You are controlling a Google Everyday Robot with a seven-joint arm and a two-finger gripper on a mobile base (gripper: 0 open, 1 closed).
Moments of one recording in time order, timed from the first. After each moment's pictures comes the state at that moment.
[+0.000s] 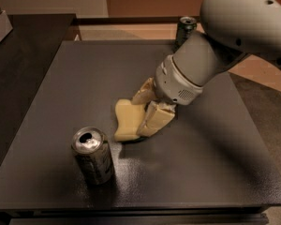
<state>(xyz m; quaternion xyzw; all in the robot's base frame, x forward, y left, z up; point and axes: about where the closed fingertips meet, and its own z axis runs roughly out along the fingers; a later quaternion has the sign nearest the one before) 0.442 -0.010 0.872 -0.72 0.63 0.20 0.23</state>
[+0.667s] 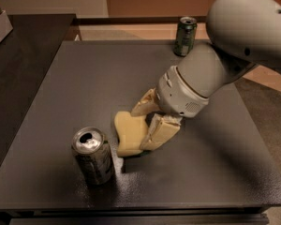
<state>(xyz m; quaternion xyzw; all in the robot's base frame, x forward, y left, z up) 0.408 -0.015 0.868 -0.74 0.60 0.22 0.22</state>
